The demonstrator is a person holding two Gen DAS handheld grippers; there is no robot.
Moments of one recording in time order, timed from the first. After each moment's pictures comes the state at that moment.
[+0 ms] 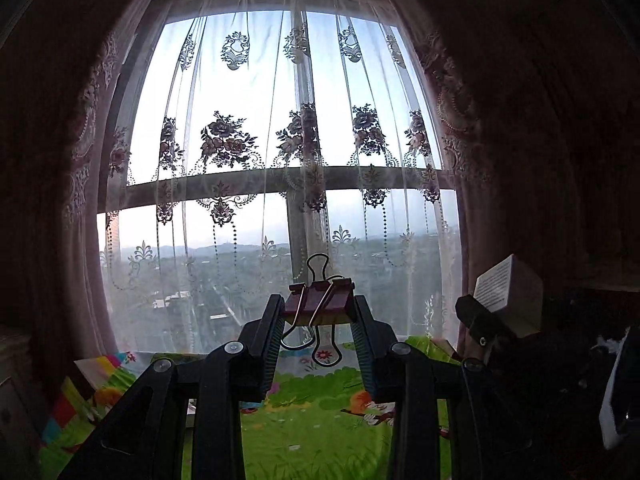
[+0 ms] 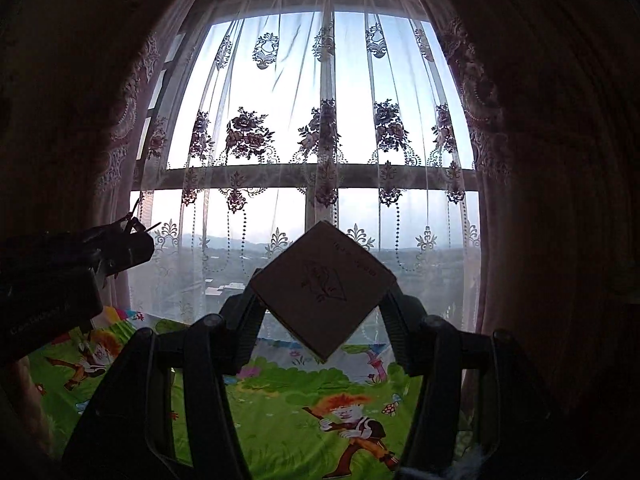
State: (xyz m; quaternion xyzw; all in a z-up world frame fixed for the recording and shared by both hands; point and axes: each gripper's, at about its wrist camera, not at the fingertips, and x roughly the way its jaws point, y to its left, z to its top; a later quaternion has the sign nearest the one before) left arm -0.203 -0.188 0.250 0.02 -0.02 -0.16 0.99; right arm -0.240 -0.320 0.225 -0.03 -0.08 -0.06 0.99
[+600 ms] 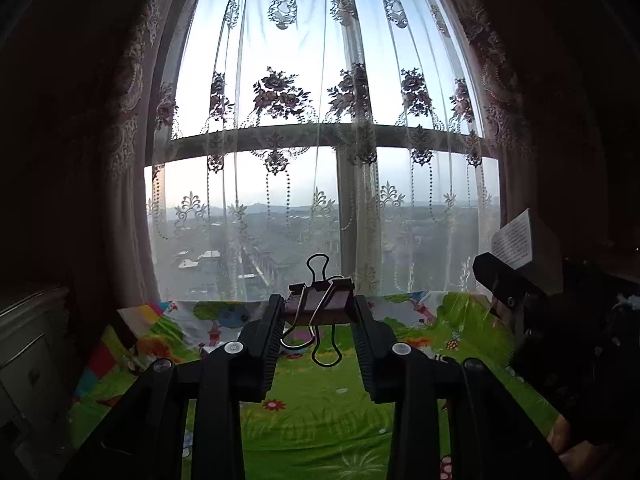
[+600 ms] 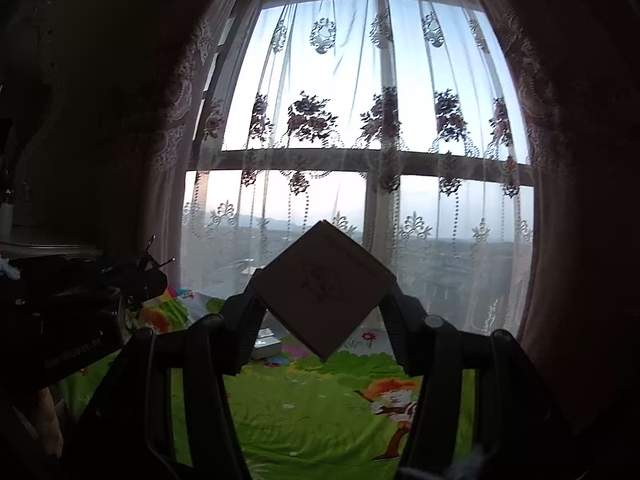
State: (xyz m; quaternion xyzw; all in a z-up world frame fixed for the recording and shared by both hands) left arm -0.222 -0.117 0.210 0.00 0.06 -0.09 0.99; right arm -0.244 -0.267 0.215 -0.06 -0.04 0.04 1.00
